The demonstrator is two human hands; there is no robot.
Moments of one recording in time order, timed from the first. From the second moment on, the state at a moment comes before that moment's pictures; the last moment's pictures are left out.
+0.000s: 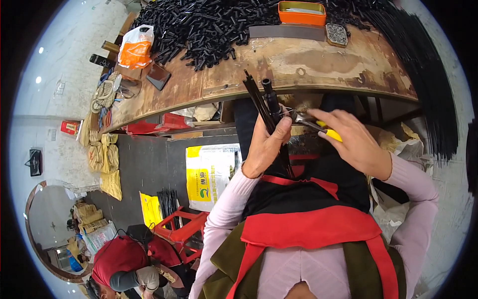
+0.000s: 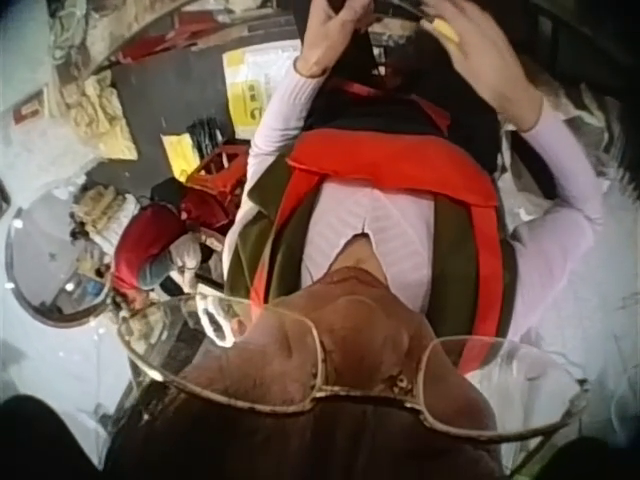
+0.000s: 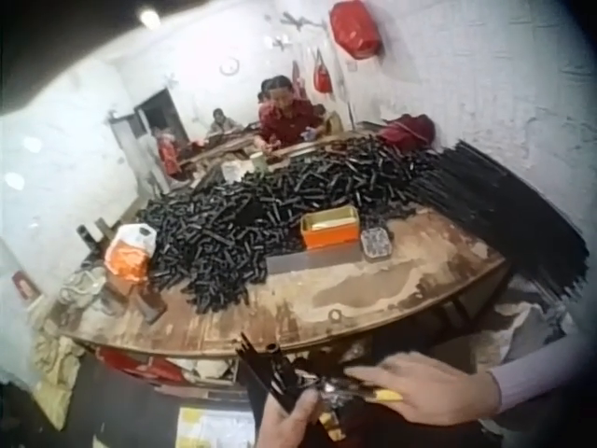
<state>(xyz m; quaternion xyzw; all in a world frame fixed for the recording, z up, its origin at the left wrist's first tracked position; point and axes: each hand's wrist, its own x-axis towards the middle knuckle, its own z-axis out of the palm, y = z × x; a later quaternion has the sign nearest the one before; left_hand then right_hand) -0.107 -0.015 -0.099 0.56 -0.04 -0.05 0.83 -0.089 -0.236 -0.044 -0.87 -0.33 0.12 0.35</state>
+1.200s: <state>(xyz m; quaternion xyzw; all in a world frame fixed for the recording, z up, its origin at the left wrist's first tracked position) -0.108 -0.009 -0.100 0.53 -0.11 -0.15 0.83 -0.066 -0.248 0.007 -0.73 -0.22 0.46 0.45</state>
